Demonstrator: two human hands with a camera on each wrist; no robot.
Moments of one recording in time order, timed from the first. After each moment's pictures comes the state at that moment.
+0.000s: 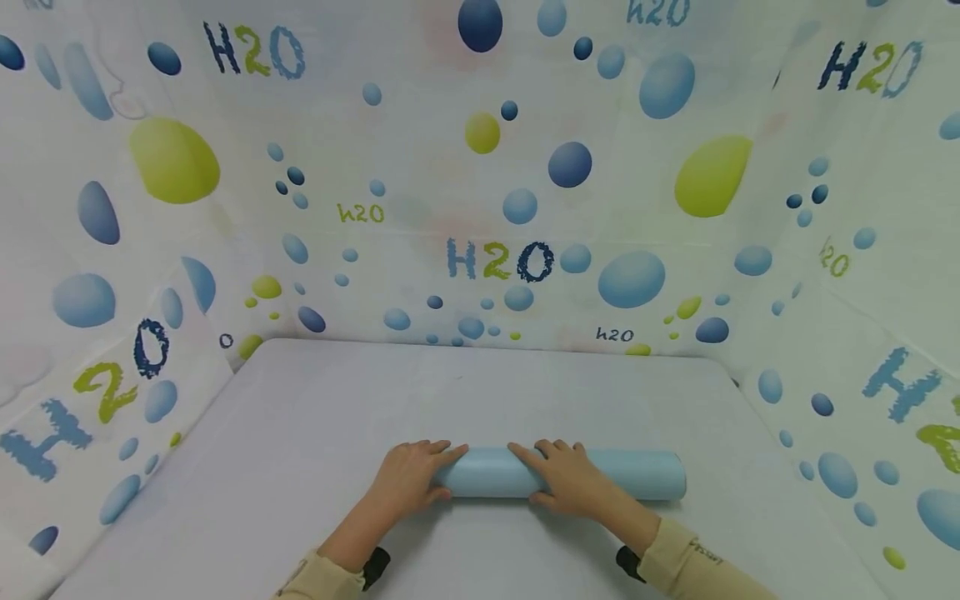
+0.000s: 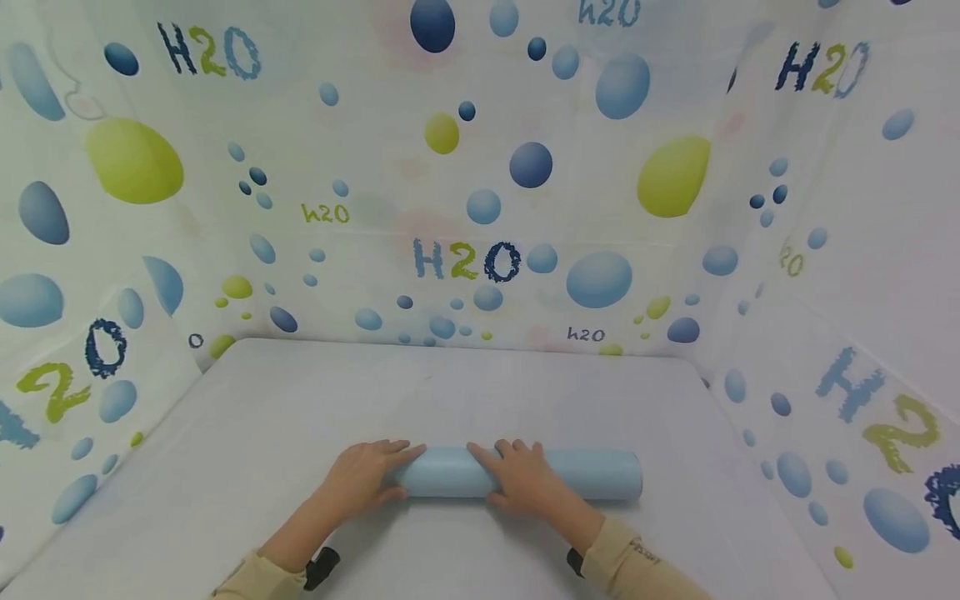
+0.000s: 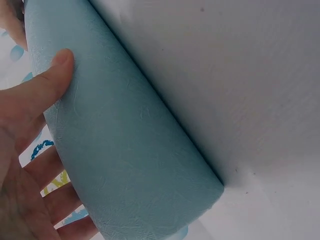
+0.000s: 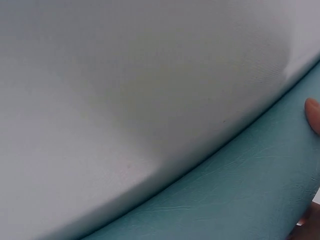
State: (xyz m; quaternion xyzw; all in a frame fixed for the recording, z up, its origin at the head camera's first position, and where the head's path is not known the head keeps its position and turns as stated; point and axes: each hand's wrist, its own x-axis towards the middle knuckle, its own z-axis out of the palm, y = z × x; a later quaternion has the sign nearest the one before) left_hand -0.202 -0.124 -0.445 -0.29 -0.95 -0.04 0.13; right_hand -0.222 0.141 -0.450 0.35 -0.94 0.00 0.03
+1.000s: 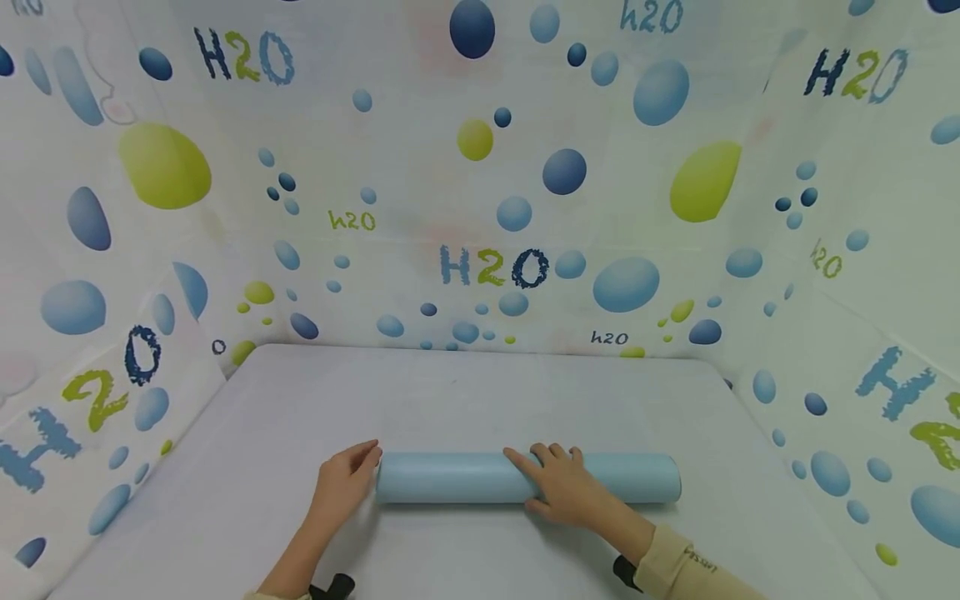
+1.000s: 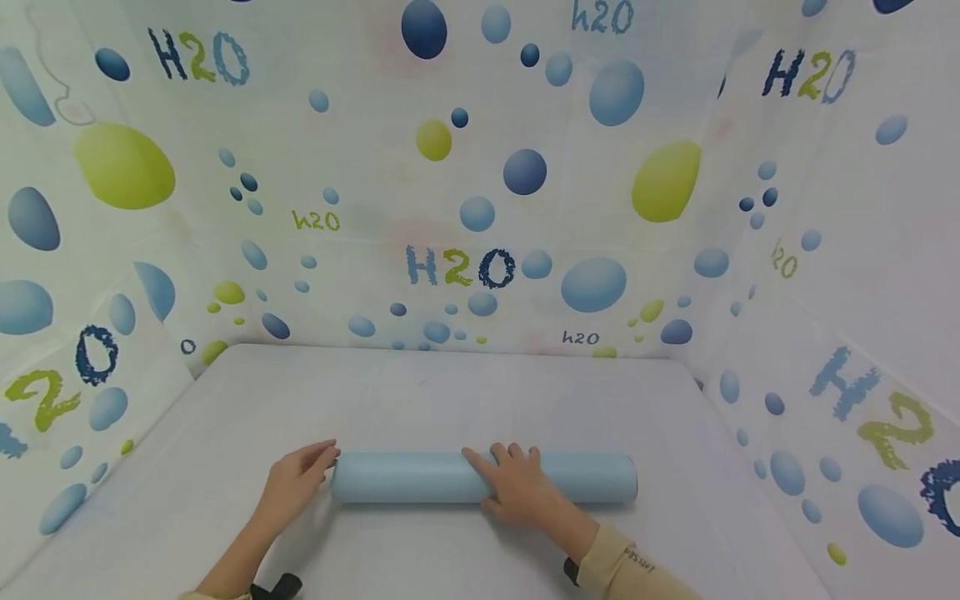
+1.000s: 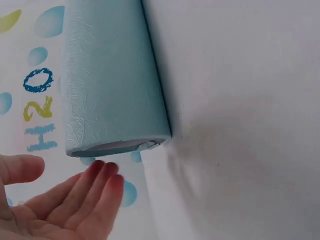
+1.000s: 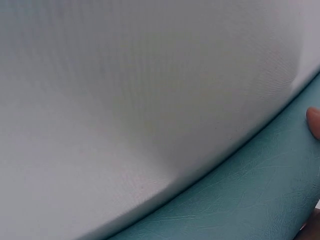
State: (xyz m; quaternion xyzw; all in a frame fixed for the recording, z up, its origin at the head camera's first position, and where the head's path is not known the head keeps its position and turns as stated) left_hand -0.209 -0.187 -0.478 0.02 -0.89 -0.44 0.12; right_hand -0.223 0.139 -0.462 0.35 -0.94 -0.01 0.05
